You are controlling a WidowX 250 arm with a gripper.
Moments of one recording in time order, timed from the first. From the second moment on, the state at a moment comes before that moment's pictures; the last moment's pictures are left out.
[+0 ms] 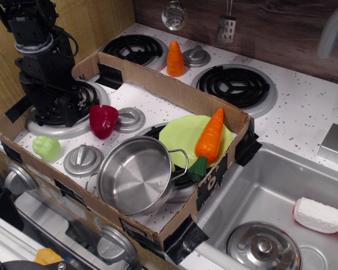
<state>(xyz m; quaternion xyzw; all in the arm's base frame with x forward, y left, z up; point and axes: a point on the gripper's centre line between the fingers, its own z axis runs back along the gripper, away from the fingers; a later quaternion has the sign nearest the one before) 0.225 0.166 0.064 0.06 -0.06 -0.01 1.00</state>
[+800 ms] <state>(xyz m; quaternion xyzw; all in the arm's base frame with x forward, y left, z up) 0.240 0.125 0.093 0.08 0.00 0.04 1.00</state>
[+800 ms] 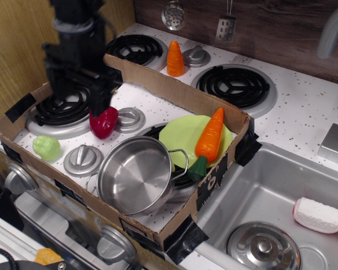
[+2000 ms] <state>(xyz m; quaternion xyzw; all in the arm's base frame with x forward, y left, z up) 0.272 0.014 0.098 0.00 -0.05 0.10 0.99</state>
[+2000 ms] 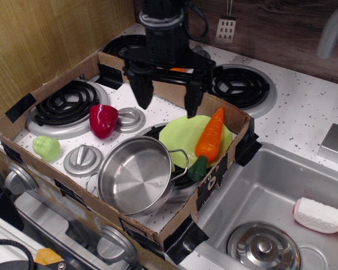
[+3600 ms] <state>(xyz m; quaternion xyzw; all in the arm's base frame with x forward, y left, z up) 0.299 -0.023 0.028 -0.02 -0.09 0.08 0.99</state>
